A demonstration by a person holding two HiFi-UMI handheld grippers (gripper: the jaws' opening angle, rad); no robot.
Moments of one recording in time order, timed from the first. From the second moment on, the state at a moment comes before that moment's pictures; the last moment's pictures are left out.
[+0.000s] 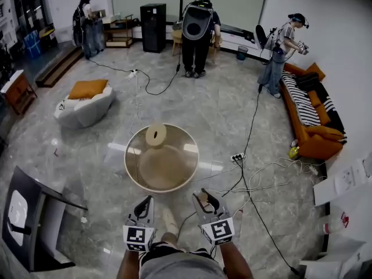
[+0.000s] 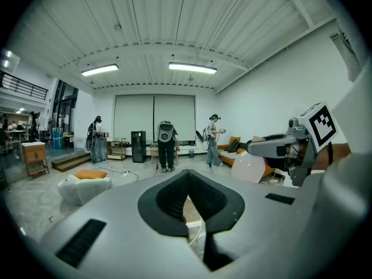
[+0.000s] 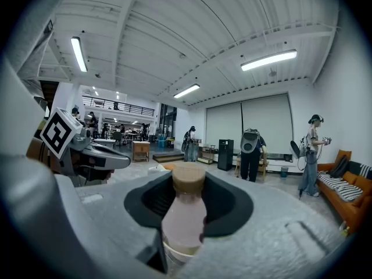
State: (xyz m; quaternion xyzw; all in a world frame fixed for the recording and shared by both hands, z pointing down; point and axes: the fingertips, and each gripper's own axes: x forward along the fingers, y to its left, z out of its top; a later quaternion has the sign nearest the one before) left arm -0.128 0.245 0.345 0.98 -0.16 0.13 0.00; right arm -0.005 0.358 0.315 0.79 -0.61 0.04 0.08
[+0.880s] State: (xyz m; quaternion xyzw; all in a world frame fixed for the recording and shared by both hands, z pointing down) left arm -0.009 0.031 0.351 0.97 -0.19 0.14 0.02; right arm 0.112 0.134 0.317 0.76 -0.64 0.04 0.08
